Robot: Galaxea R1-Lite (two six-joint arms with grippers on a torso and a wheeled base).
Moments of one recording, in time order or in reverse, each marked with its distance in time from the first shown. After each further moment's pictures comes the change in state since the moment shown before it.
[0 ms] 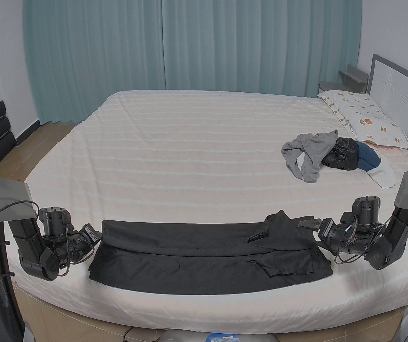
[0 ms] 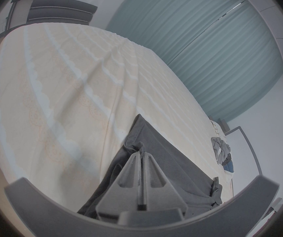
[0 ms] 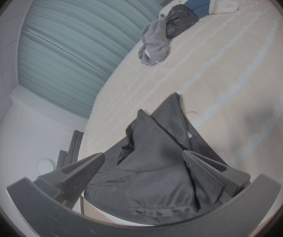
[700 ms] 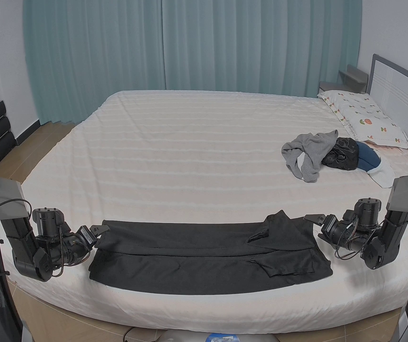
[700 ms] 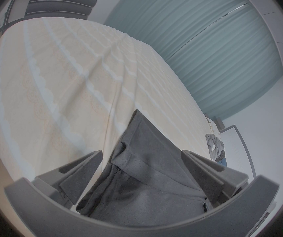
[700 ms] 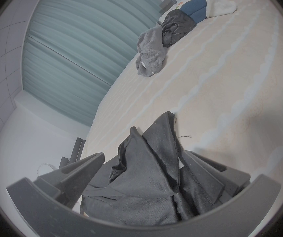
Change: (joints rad) left arm 0.028 -0.045 0.043 0.025 -0.097 0.000; right arm -0.076 0.146 -0.062 -0.169 0.034 -0.002
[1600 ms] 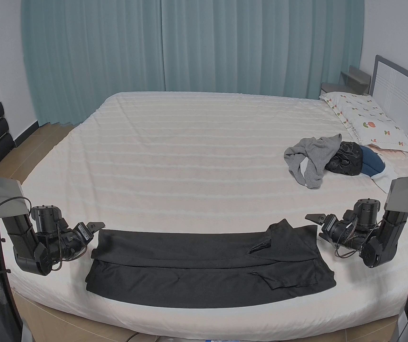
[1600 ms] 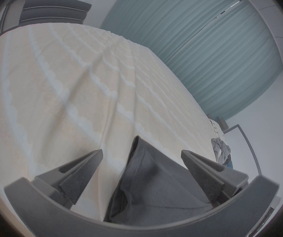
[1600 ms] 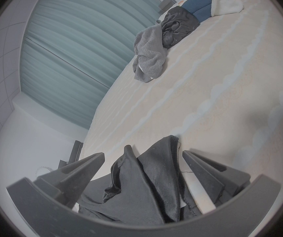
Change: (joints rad) left arm 0.055 0.053 -0.085 0.019 -0.016 0.072; right arm -0.026 0.048 -0.048 0.000 0.004 -0.006
